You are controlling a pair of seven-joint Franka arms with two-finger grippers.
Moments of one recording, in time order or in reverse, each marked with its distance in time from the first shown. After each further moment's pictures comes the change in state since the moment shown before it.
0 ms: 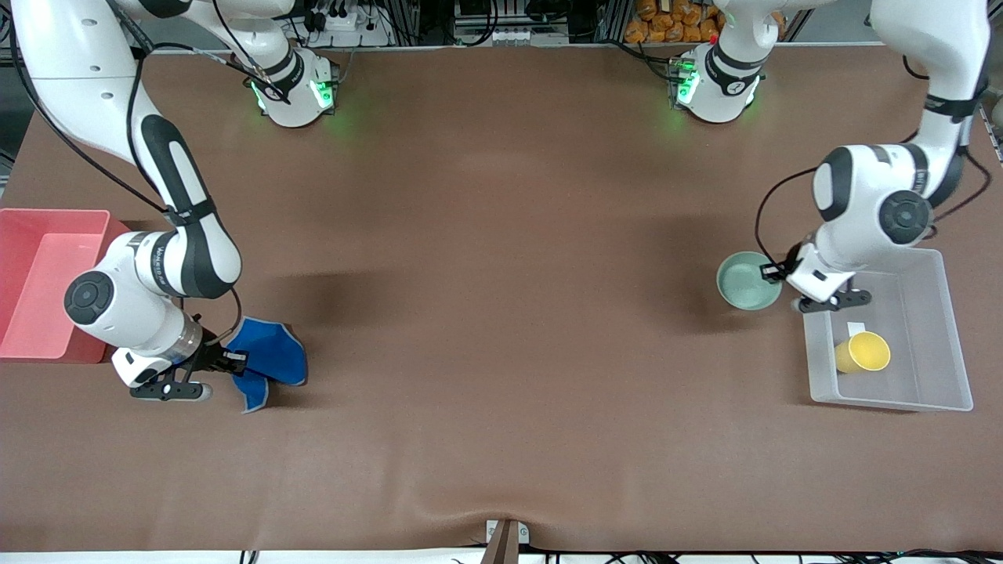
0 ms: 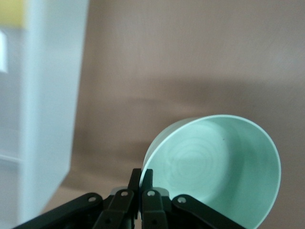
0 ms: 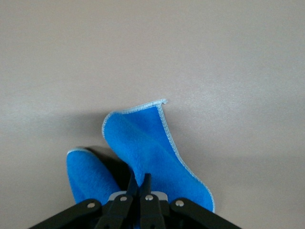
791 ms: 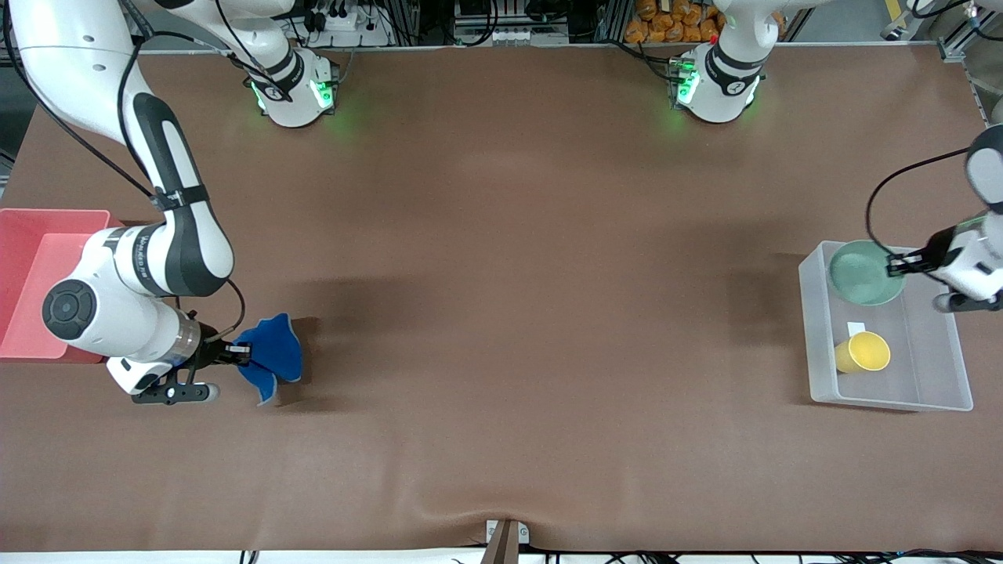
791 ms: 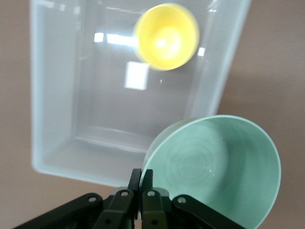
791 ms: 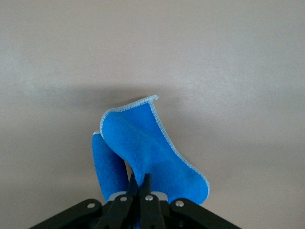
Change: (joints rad) left arm 0.077 -0.014 0.239 0.237 -0.015 -0.274 0.354; right arm 0.048 -0.026 0.005 0.148 -0.024 -0.289 -0.015
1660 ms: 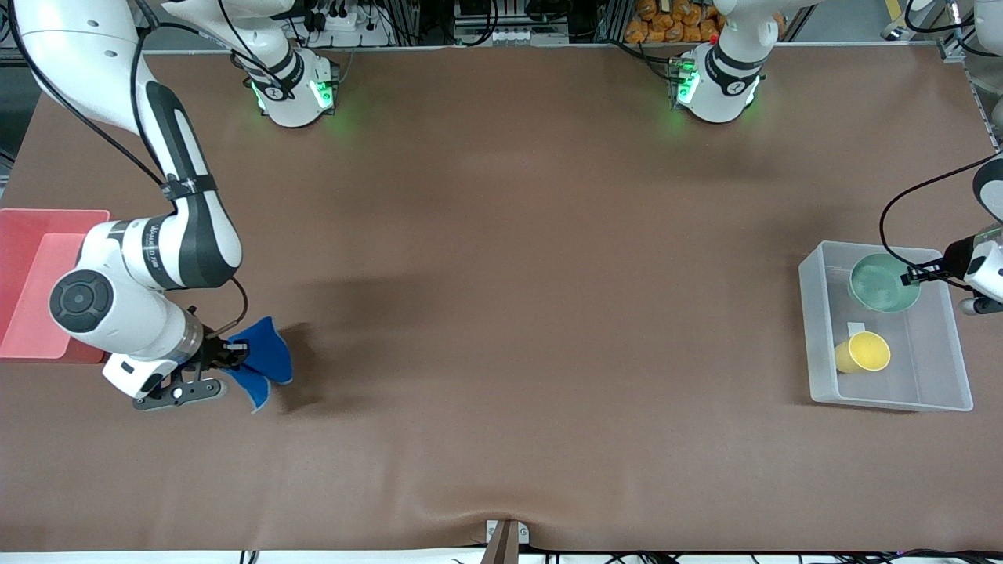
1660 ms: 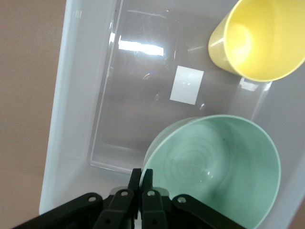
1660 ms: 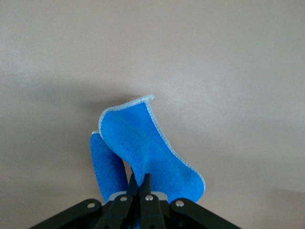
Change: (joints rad) left arm 0.057 0.167 0.078 -0.030 -0.128 0.225 0.152; right arm 0.026 -0.013 -0.010 0.042 -0.122 -0.007 -0.068
